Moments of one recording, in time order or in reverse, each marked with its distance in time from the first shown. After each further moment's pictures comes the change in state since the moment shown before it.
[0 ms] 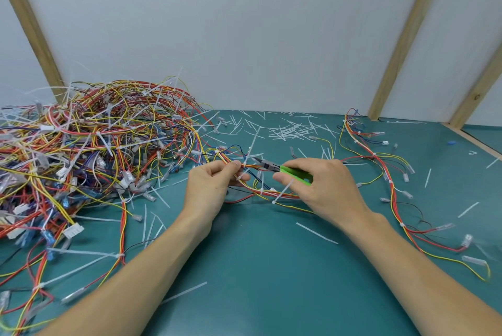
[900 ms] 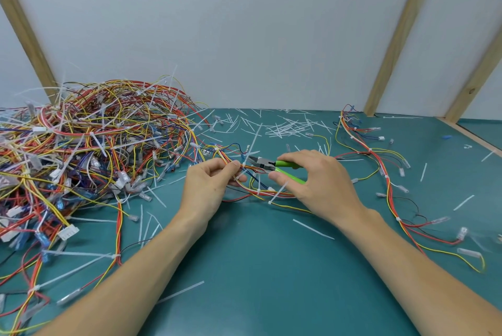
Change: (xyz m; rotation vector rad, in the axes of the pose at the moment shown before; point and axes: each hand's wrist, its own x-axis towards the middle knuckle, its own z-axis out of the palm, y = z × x) left_hand 0.000 -0.001 -0.001 0.065 -0.050 0.105; right_hand -0.001 0.002 0.006 -0.001 0.044 -0.006
